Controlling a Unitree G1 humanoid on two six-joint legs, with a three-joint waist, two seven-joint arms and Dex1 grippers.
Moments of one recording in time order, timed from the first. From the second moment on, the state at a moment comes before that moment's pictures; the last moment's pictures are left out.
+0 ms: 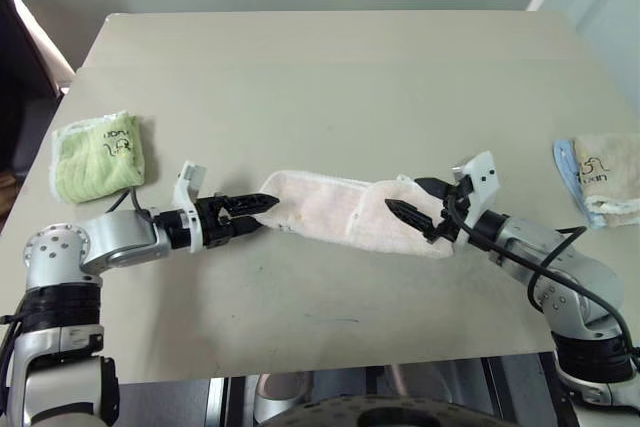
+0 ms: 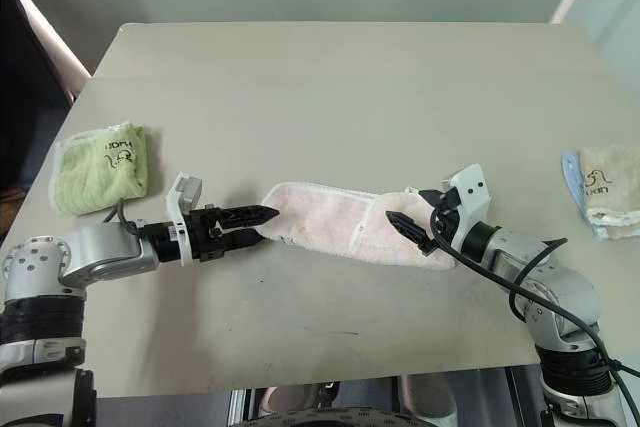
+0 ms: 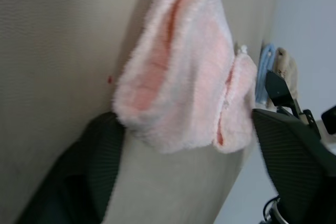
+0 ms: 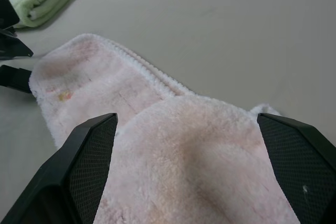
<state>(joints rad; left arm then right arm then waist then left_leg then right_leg) -0.33 0.76 0.22 0.27 -1.96 1.34 0.25 -0.14 -0.51 -0.03 -0.47 0.64 0.81 0.46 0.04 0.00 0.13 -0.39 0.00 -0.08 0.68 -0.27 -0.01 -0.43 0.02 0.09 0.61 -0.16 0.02</state>
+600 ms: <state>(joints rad) -0.31 0.73 0.21 0.17 -1.96 1.27 0.18 -0.09 -0.53 -0.05 -0.48 0.63 0.79 0.47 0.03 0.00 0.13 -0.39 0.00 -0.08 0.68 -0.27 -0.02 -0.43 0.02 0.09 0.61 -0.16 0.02</state>
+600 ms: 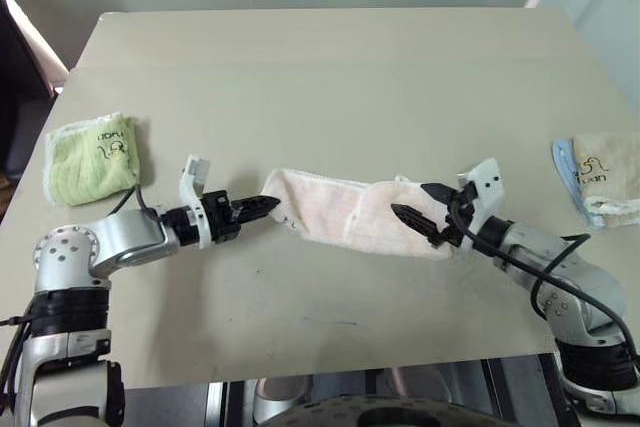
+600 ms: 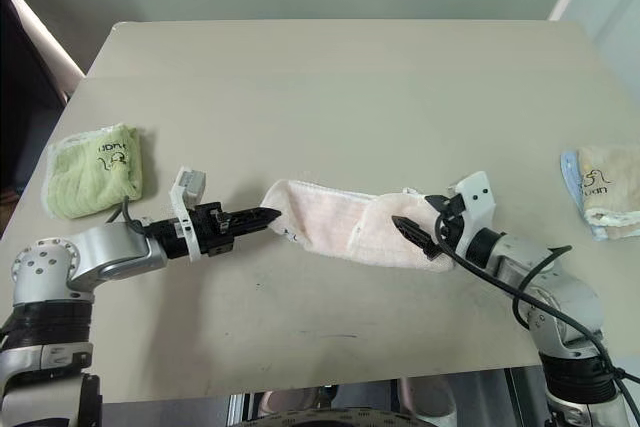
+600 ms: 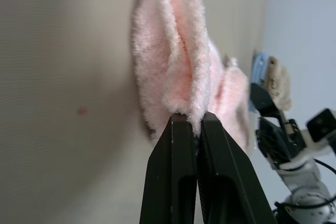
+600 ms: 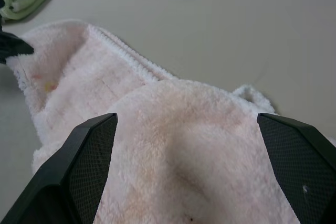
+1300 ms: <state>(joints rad) -0.59 0.47 -0.02 0.12 -1.96 1.27 0.05 0.05 -0.60 -0.32 -0.64 0.75 0.83 0.46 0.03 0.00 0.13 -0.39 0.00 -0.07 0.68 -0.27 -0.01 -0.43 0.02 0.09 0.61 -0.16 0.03</state>
